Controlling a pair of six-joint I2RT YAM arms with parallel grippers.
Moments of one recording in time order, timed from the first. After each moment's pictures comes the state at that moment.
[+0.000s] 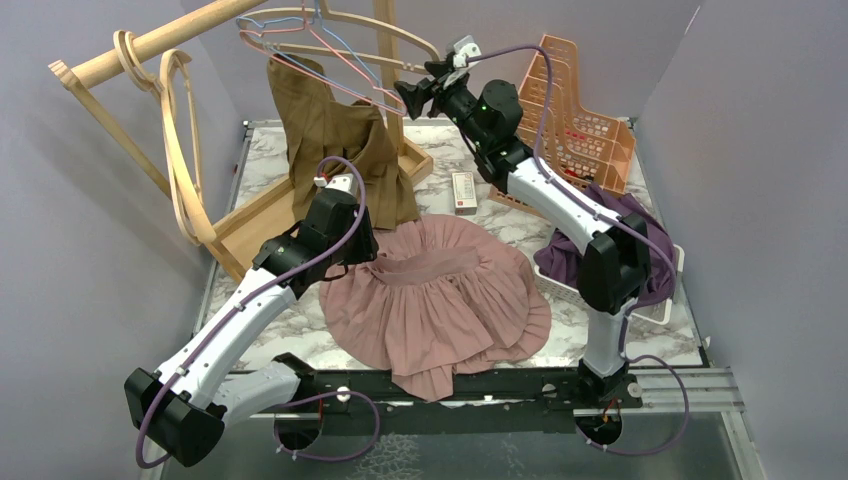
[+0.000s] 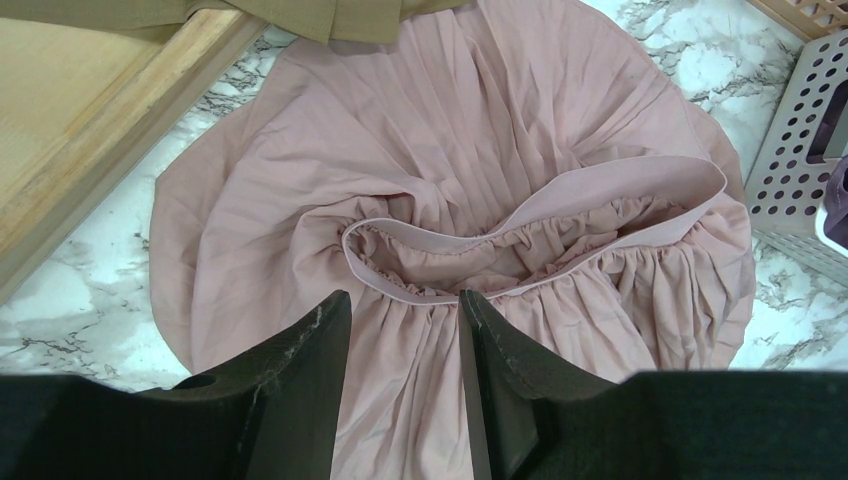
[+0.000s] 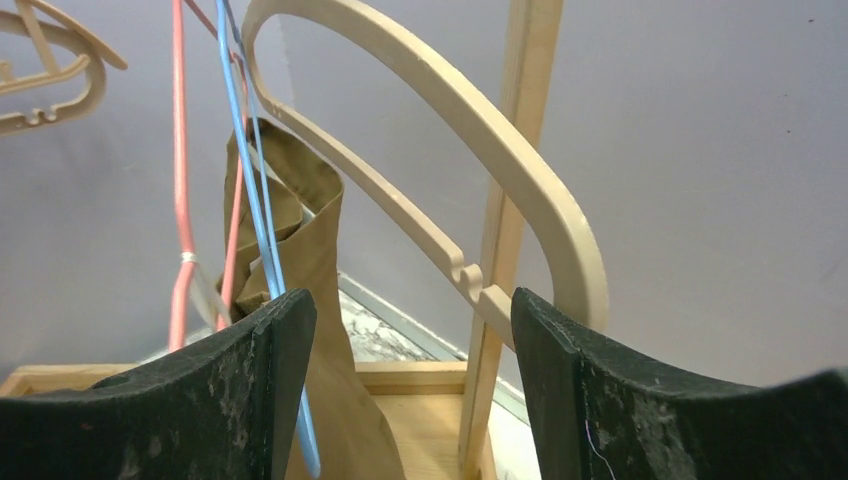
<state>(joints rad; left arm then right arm) -0.55 1.03 1.00 -0.72 -0.14 -0.54 0.60 1.92 1.75 0.49 -0.14 -0.02</state>
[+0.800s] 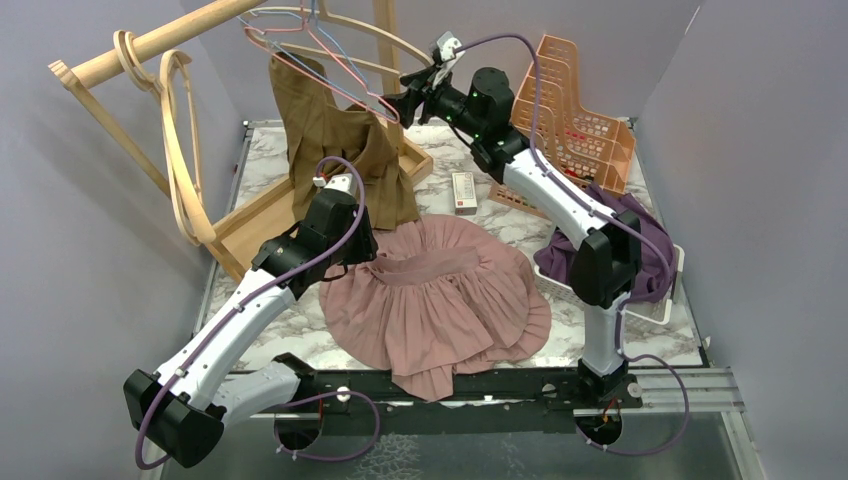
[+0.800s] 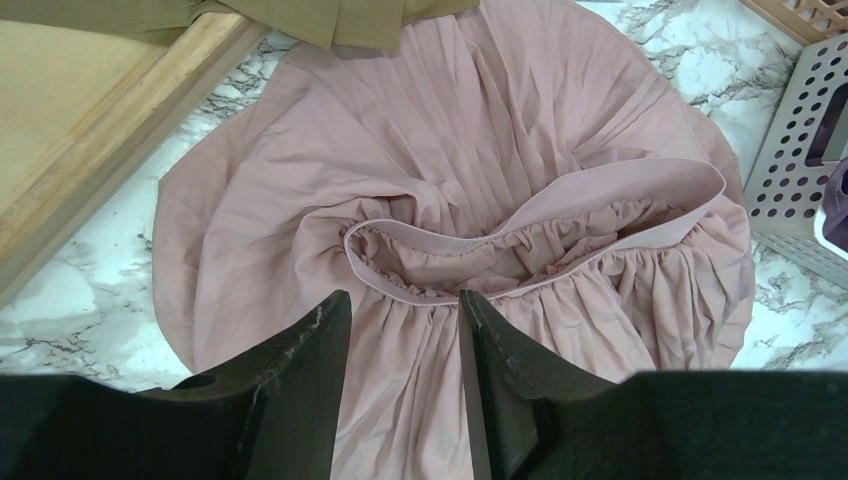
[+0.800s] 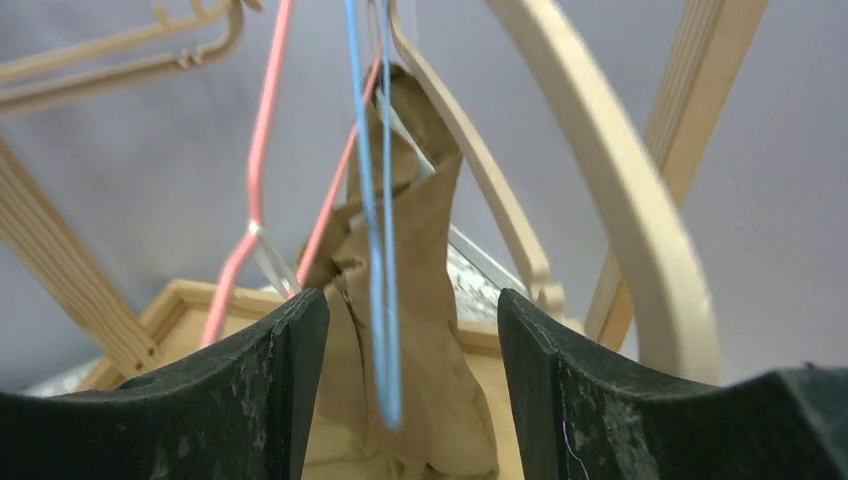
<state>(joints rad) -0.55 1.02 1.00 -0.72 -0.15 -0.54 0.60 2.00 1.90 0.28 -0.39 0.04</state>
